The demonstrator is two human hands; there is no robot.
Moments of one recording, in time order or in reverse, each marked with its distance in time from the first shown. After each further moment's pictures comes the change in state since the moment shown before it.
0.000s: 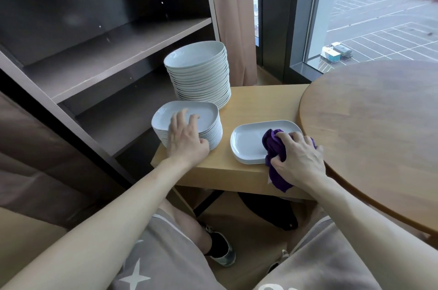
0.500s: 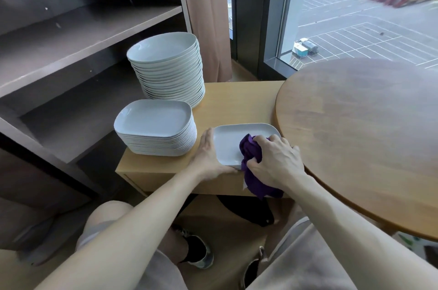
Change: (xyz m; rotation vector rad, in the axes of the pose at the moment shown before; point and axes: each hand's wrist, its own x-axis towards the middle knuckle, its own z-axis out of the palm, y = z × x) left_hand 0.006 0.065 0.084 -0.484 -0.487 0.017; right_hand 0.007 -0.005 -0.007 -0.073 -0.073 0.014
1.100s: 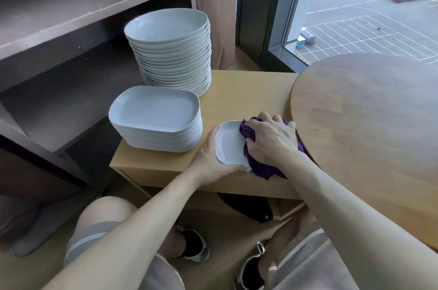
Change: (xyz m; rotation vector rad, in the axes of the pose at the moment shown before) left_hand 0.001 -0.034 0.006 -0.393 0.011 0.100; right_hand 0.064 -0.032 0.009 -0.189 -0.042 -0.086
